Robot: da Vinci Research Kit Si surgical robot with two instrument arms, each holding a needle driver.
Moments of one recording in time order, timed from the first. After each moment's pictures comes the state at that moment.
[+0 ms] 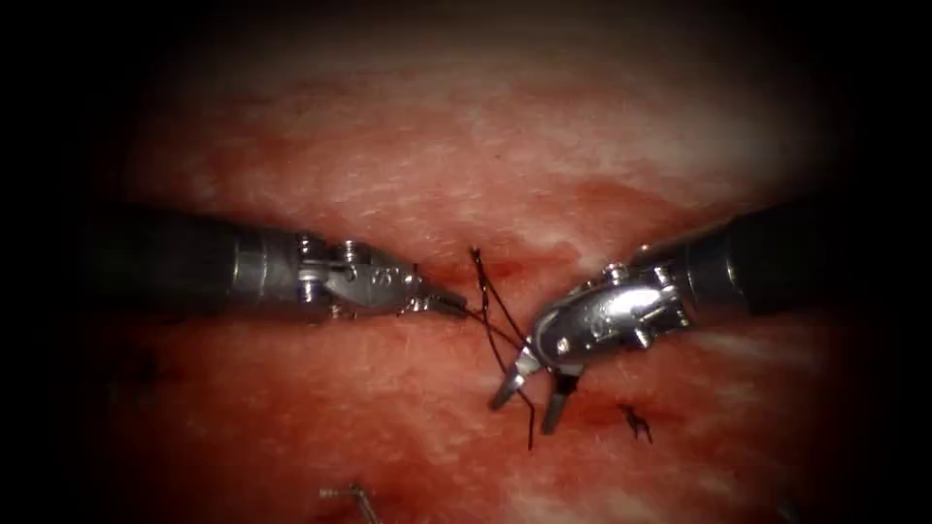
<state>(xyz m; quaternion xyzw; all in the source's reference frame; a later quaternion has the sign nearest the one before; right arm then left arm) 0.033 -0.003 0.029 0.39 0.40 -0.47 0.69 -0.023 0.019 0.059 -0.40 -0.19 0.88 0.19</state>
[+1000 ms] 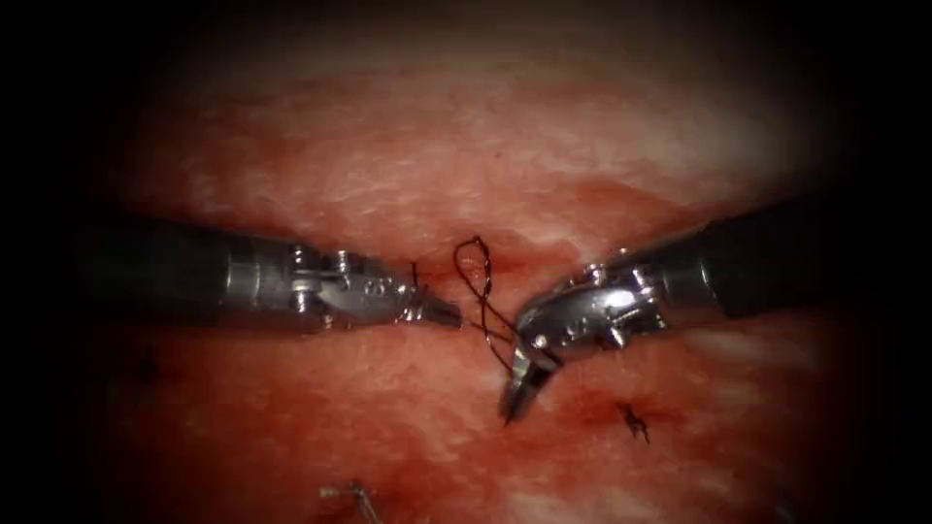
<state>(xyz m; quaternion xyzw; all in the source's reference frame) 0.035 0.000 0.030 0.38 0.40 -0.39 0.73 -0.022 0.017 0.059 -0.40 -0.19 0.88 0.19</state>
